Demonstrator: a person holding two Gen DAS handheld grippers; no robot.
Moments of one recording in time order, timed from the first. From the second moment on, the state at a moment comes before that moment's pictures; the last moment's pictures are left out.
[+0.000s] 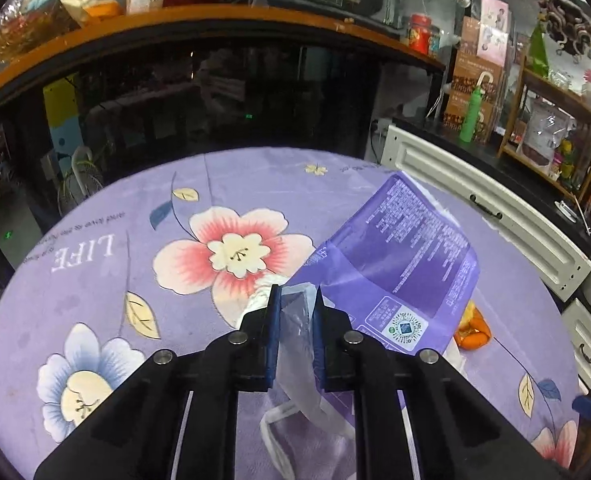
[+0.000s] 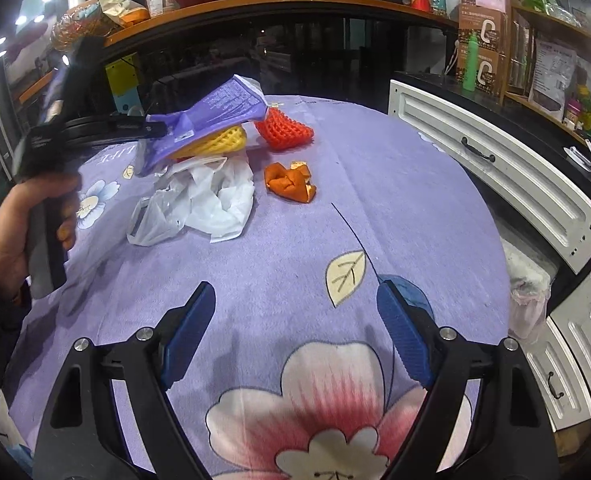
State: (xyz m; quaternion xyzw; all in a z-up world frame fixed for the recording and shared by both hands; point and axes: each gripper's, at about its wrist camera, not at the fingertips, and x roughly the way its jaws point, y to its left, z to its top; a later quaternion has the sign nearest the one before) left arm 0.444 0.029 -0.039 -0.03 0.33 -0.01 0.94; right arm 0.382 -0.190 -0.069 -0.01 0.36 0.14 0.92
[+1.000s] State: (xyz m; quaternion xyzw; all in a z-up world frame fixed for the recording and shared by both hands) left arm 0.331 0.078 -0.016 -0.05 0.28 -0.03 0.96; right arm 0.534 -0.131 -0.100 -0.08 0.42 0.15 0.89
